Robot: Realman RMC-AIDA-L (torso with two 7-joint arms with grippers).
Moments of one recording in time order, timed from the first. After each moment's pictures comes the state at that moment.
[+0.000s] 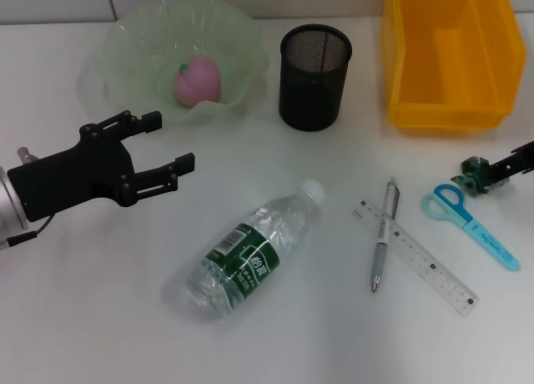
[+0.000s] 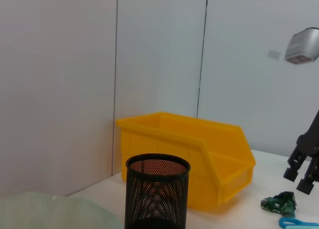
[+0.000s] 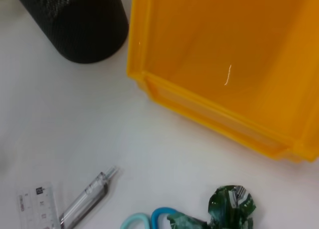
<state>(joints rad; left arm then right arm) -0.35 -2.02 1.03 0.56 1.48 1.41 -1.04 0.60 2.08 -0.96 -1.25 -2.78 -1.56 2.49</state>
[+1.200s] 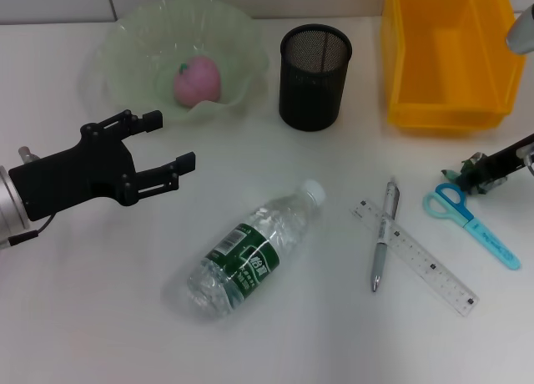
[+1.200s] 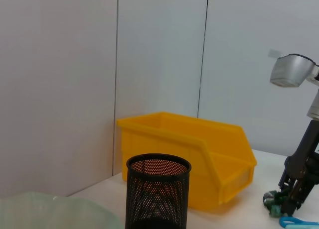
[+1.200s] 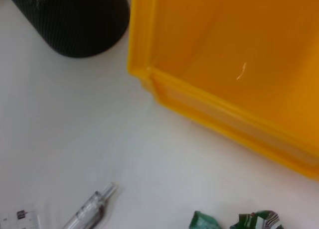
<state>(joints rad) -0.35 -2.02 1.03 0.56 1.48 1.40 -1.04 0.66 2.08 -1.00 -1.01 -2.78 -1.37 2.49</state>
